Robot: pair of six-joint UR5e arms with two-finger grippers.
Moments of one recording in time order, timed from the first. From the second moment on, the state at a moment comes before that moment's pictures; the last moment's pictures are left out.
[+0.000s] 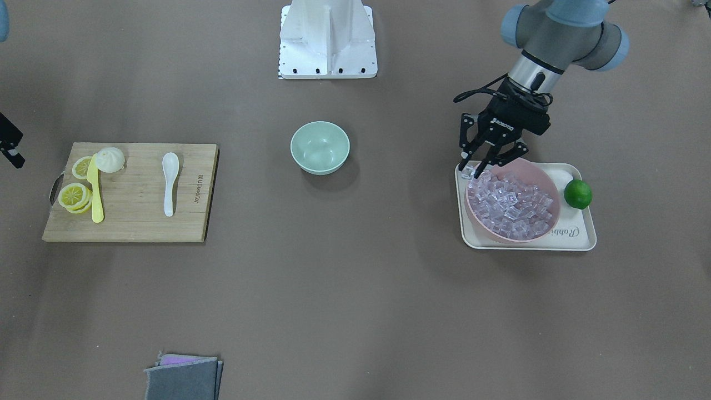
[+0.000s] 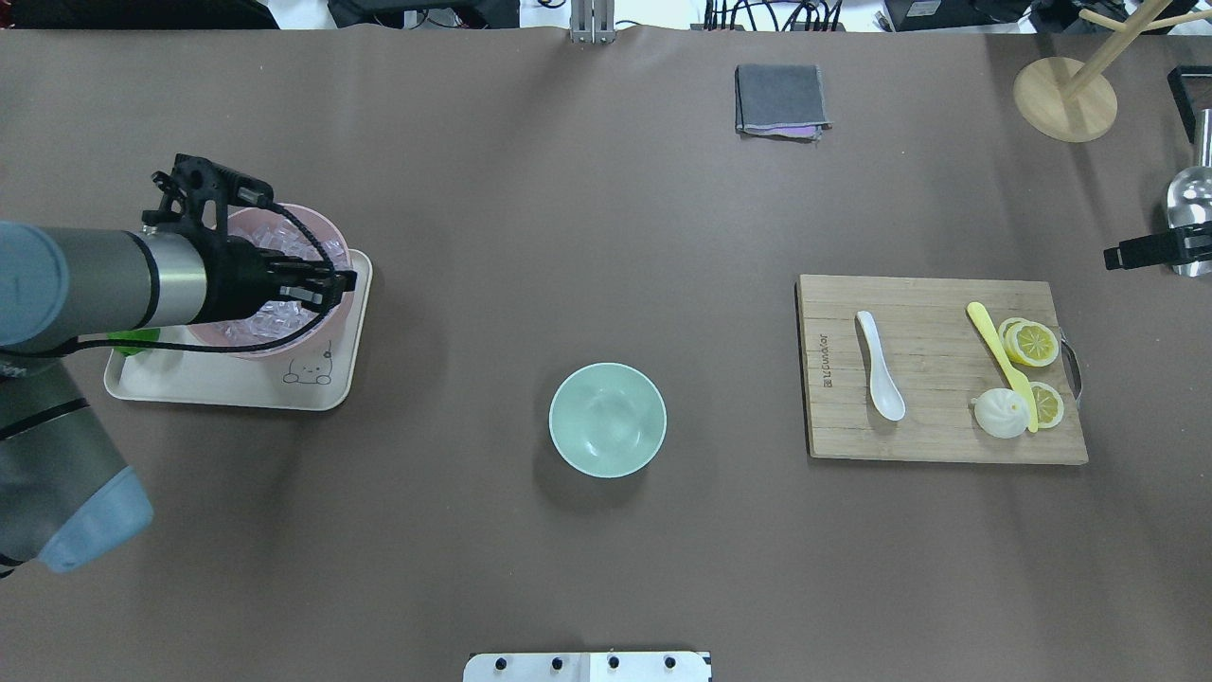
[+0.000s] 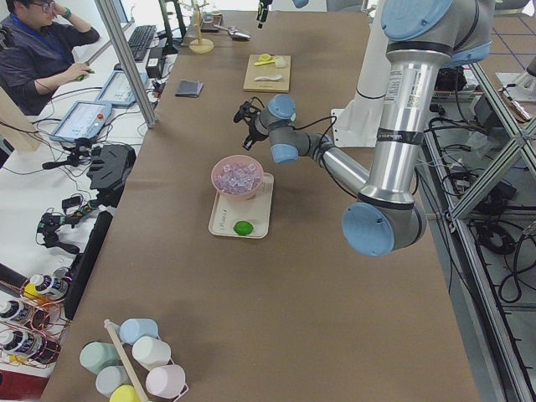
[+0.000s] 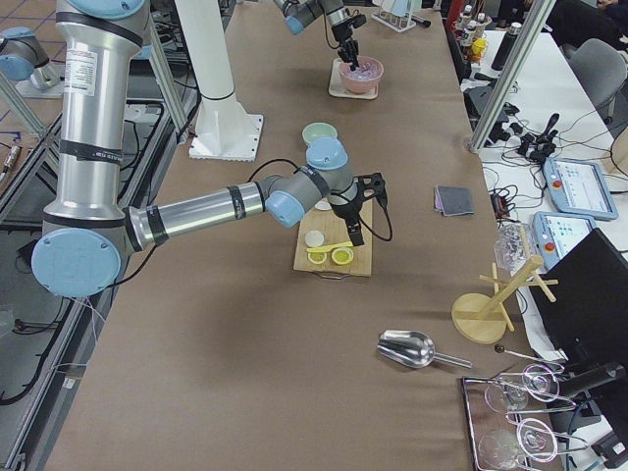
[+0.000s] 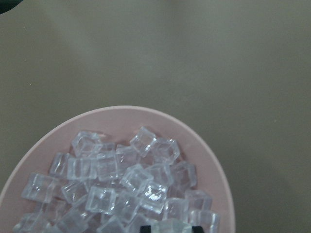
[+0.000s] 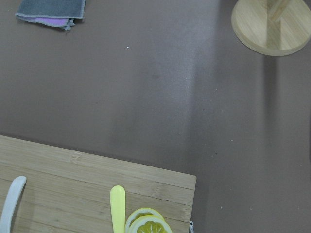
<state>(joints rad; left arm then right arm) -0.67 -1.78 -1.89 -2.31 -1.76 -0.88 1.16 -1.70 1.95 -1.09 2.12 0.60</state>
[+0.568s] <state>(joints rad) -0.36 -1.99 -1.78 -2.31 -1.48 -1.08 1.15 -1.70 1.95 -1.09 2.12 0.60</state>
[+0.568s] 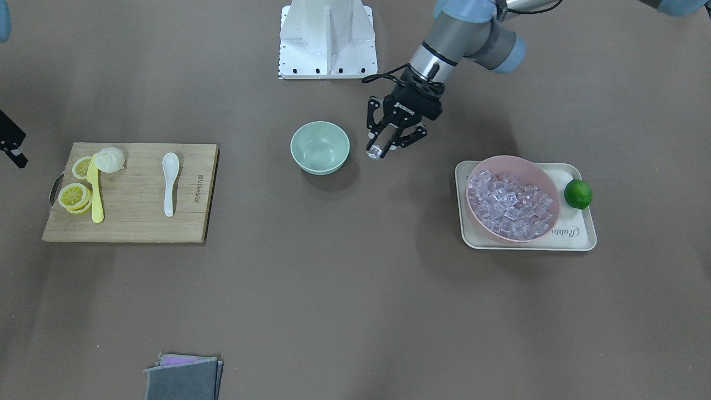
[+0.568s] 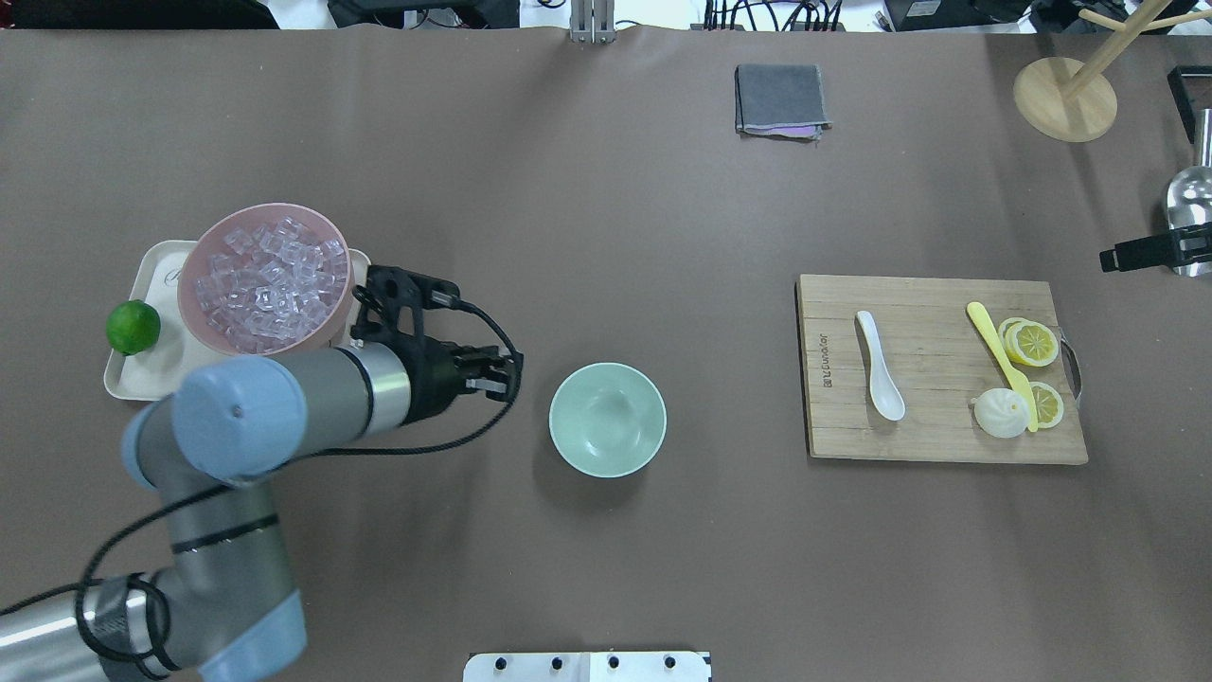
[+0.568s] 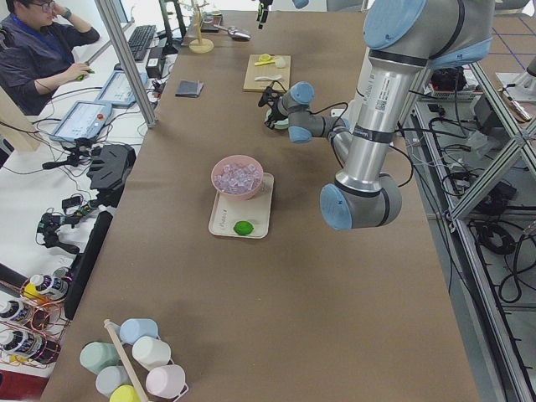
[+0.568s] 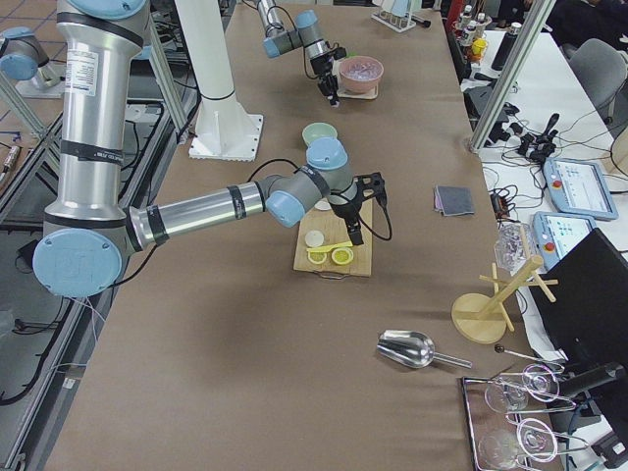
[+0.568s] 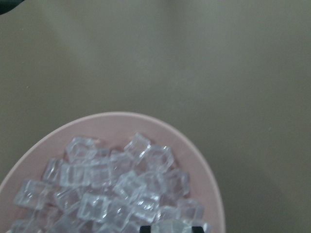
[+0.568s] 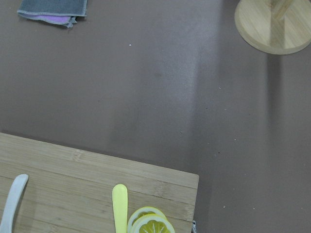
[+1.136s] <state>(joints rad) -0.24 -2.09 -1.68 -2.31 -1.36 -1.12 1.14 -1.70 1.95 -1.08 2.11 0.60</state>
